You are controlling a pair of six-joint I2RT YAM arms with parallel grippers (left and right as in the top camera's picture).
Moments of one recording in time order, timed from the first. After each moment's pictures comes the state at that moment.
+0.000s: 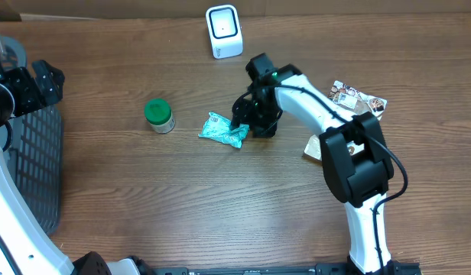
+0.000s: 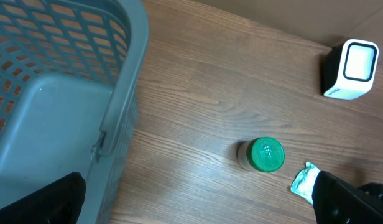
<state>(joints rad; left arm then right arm) 0.50 1.52 1.95 -1.31 0.22 0.05 0.47 2.25 1.71 -0.92 -0.43 0.61</state>
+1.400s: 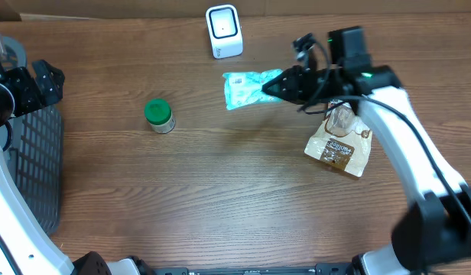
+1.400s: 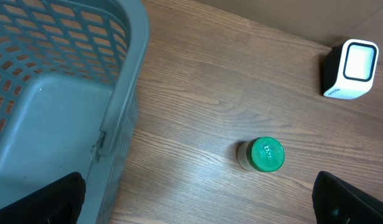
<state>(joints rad) 0.50 1.52 1.95 -1.31 0.22 0.05 0.20 1.68 1.46 -0.69 -0.85 0.33</state>
